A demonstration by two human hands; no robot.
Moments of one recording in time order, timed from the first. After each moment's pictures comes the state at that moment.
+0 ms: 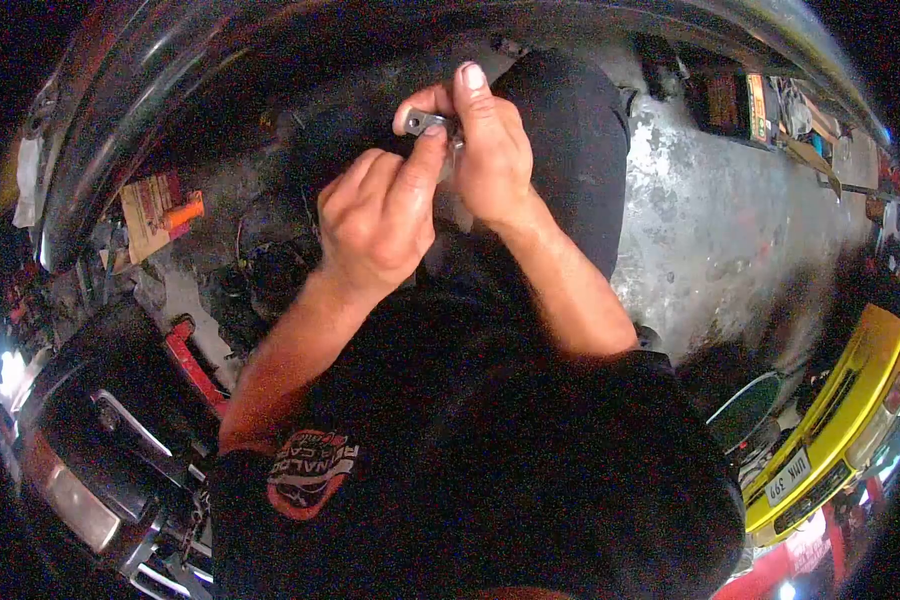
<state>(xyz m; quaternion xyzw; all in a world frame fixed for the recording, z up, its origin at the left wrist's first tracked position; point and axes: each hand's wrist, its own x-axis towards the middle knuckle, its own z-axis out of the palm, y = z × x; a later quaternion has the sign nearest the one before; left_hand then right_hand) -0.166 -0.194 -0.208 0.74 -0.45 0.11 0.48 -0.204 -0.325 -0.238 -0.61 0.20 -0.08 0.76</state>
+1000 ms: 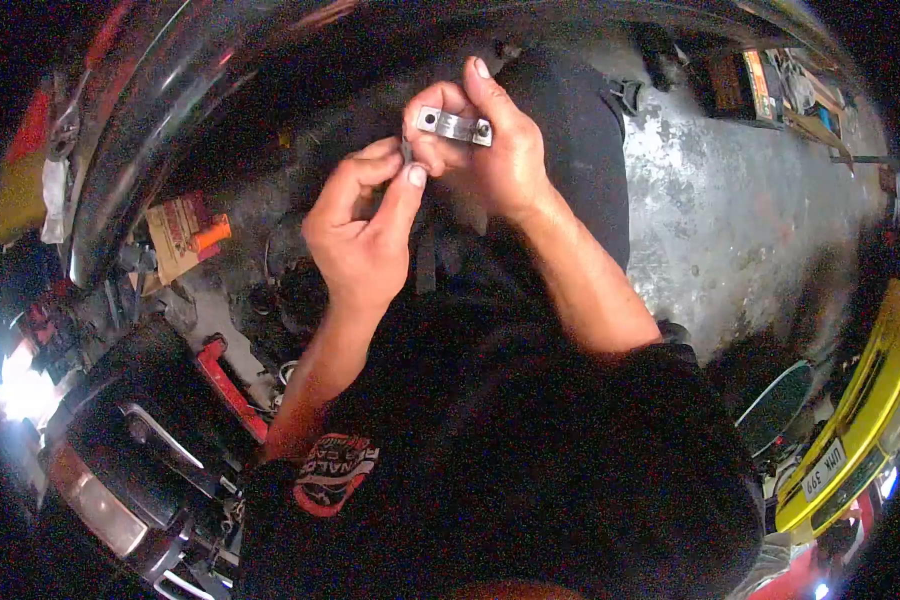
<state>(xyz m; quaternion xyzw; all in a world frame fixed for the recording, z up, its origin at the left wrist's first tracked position) -0.178 -0.187 -0.219 0.74 -0.28 0.03 0.61 -0.207 -0.334 -0.242 -0.35 0.09 0.00 0.93</state>
